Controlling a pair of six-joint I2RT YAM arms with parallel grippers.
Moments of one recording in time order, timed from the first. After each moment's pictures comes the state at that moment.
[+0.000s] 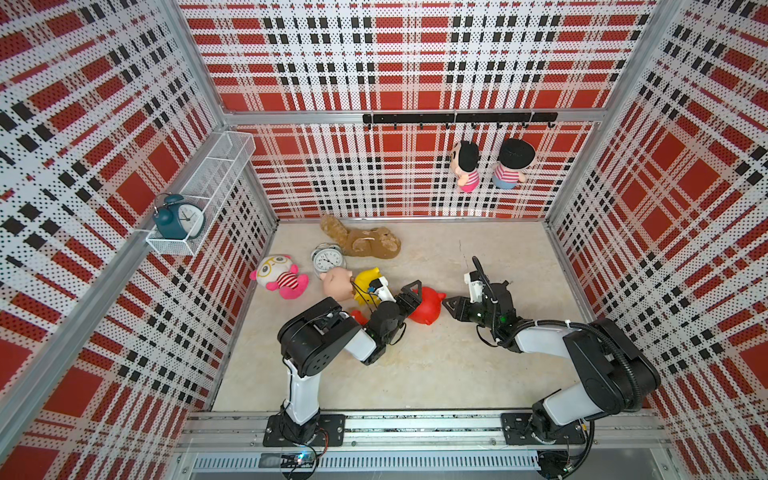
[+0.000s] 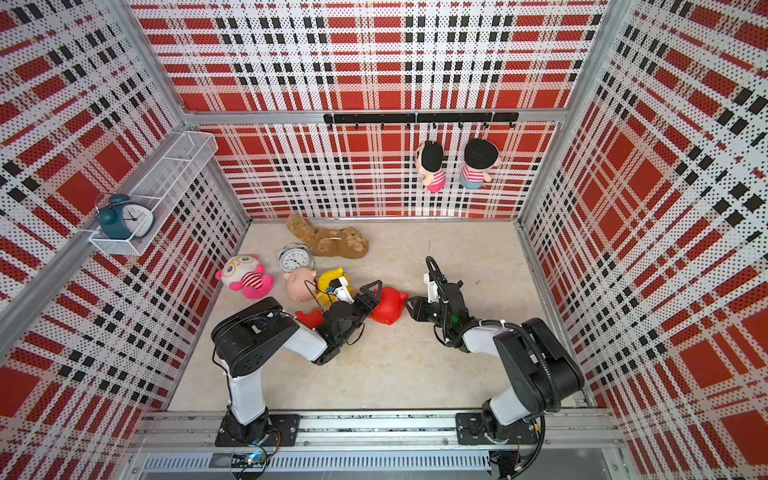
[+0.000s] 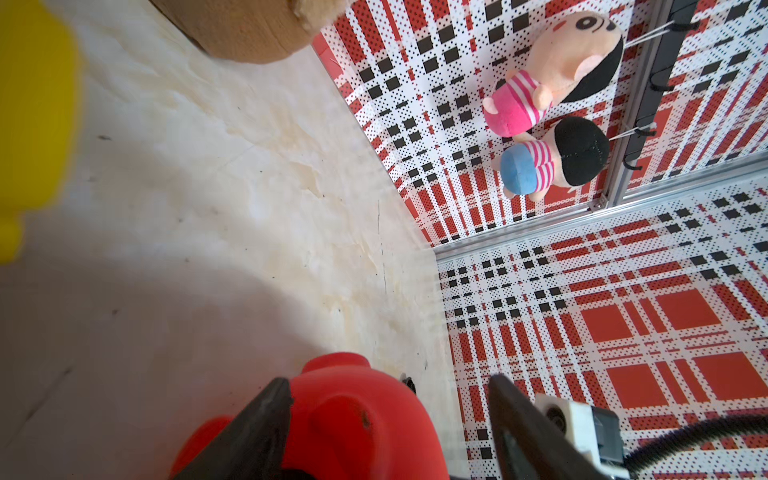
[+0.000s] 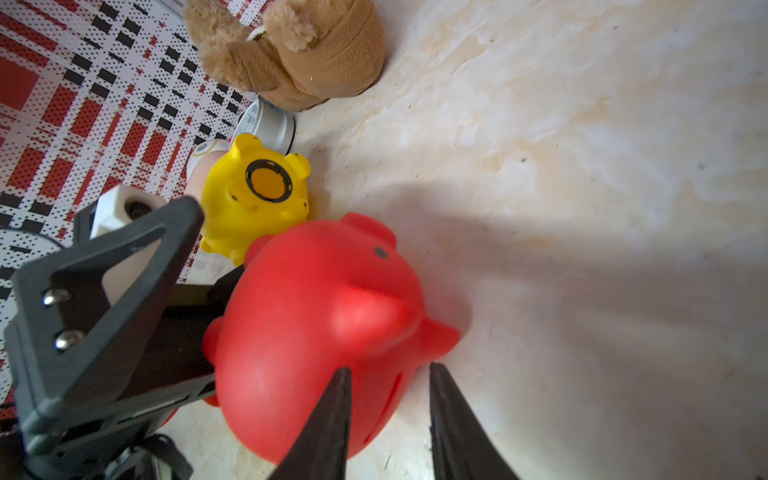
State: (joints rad) left arm -0.76 1.93 0.62 1.19 -0.26 -1.19; right arm 0.44 1.52 0.48 0.54 -0.39 0.61
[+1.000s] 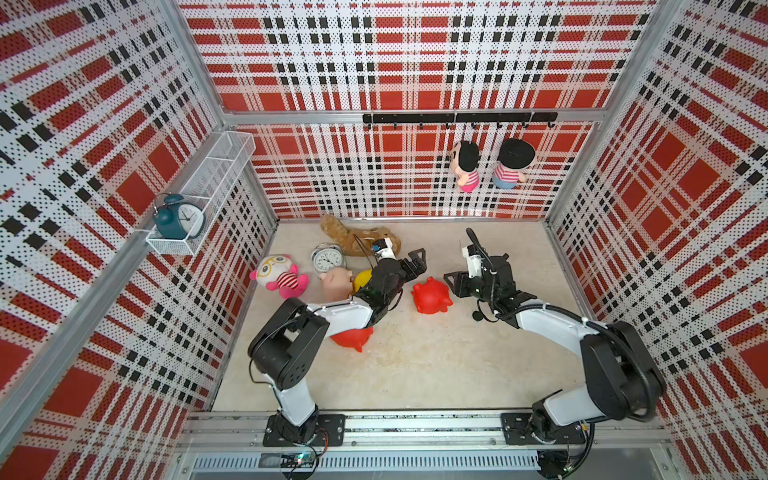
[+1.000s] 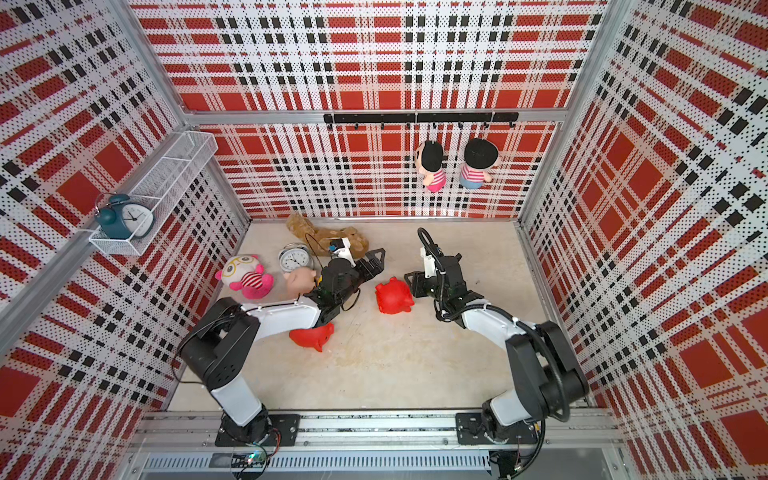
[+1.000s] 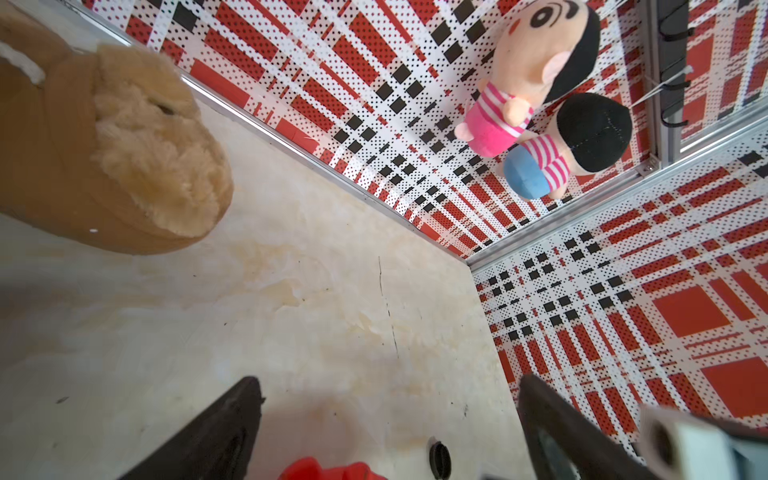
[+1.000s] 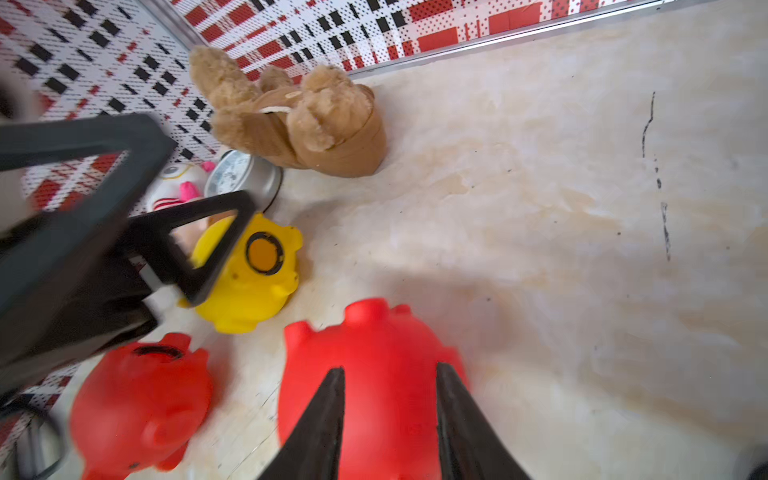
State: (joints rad) left arm -0.66 1.70 0.91 0.58 -0.20 -0.86; right arm 0.37 1.58 0.85 0.21 -0.29 0.35
